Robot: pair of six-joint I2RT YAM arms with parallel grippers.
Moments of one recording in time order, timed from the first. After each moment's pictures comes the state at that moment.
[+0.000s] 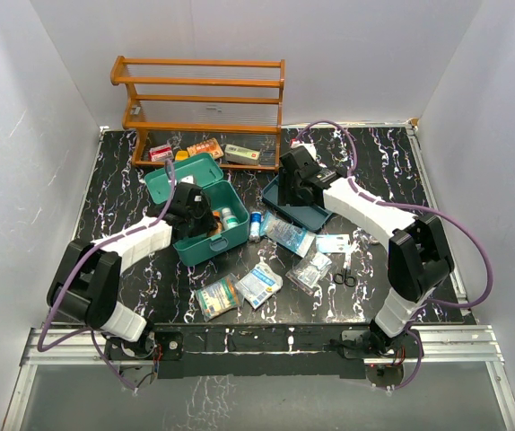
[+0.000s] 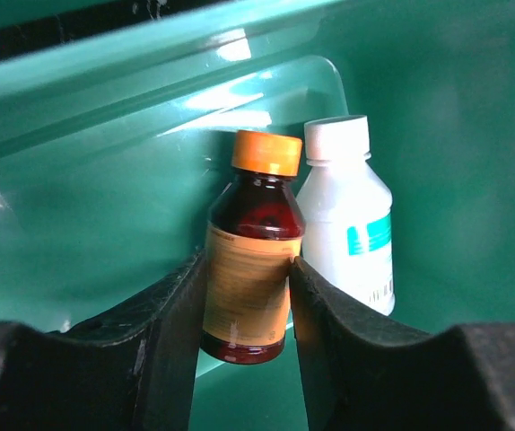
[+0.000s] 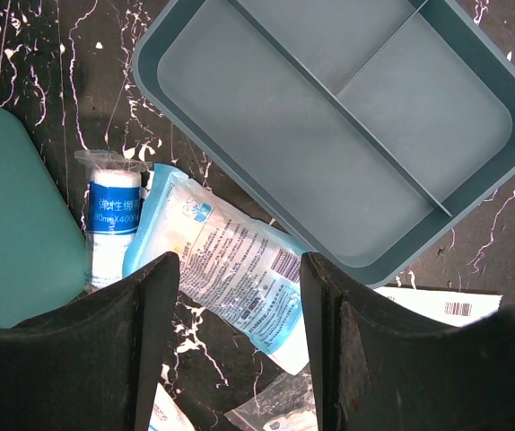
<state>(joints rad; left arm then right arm) -0.43 1.49 0.81 -0.18 -0.08 -0.64 0.57 1.70 1.36 -0.59 0.24 0.48</state>
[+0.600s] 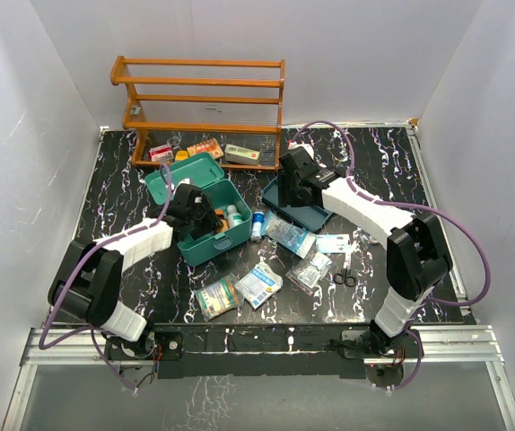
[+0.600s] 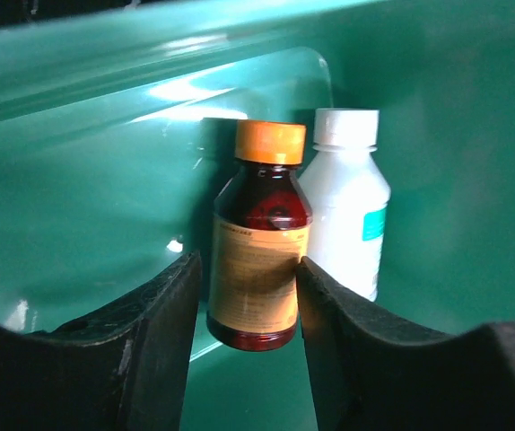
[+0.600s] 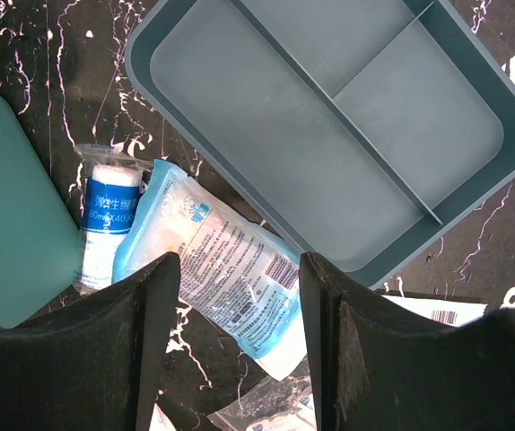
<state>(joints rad) -0.43 1.51 0.78 -0.12 -0.03 -0.80 0.57 1.71 1.36 -0.59 0.24 0.42</state>
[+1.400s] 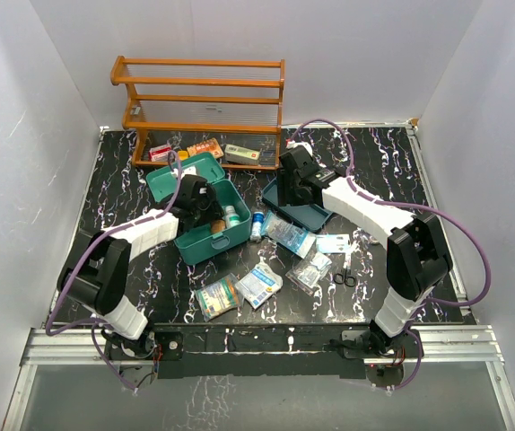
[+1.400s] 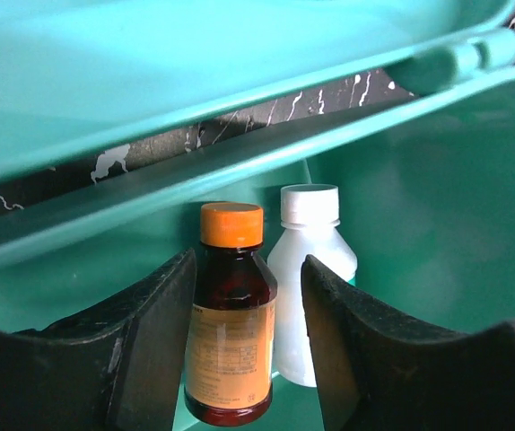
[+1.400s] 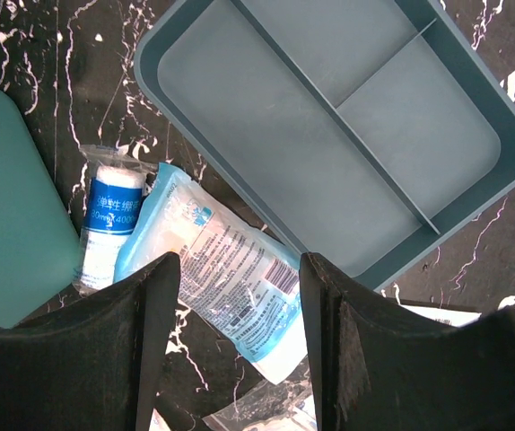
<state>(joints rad) -0.43 1.58 0.88 -0.07 -0.12 -0.68 0.57 1.71 1.36 -0.58 0.23 0.39</state>
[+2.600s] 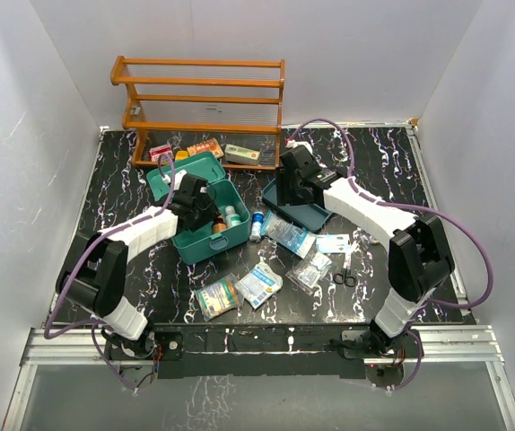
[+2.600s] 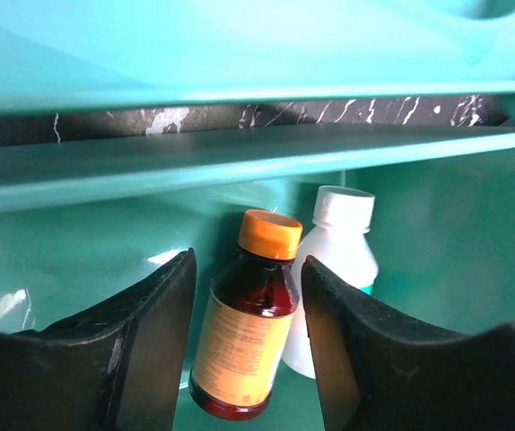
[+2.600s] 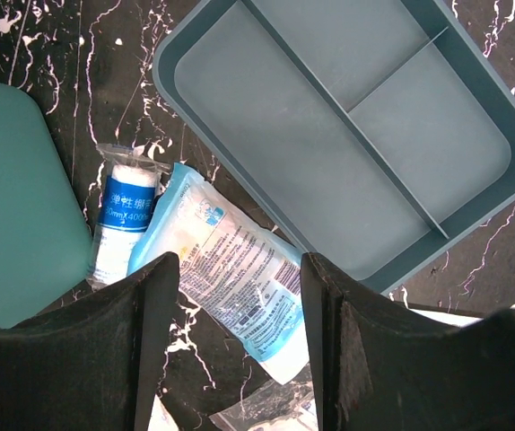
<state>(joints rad) -0.44 1.58 0.91 -0.23 -0.19 -0.88 0.57 1.70 1.36 -0.56 0.21 0.39</state>
